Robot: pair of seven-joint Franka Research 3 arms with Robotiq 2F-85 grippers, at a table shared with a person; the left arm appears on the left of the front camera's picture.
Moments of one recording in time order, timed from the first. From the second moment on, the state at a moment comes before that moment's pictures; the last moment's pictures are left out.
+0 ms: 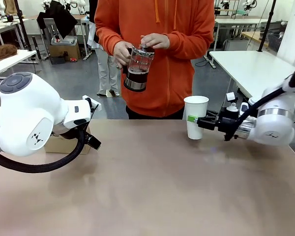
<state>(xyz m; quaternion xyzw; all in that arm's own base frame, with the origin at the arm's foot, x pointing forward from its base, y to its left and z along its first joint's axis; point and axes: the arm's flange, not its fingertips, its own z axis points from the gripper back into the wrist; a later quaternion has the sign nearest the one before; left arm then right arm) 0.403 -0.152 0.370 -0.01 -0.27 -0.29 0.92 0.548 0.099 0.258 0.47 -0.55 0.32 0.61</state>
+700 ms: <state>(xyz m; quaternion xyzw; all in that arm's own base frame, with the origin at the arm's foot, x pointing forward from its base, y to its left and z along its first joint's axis) 0.403 -0.152 0.370 -0.01 -0.27 -0.29 0.92 0.579 0.101 0.237 0.47 -0.56 0.31 0.61</state>
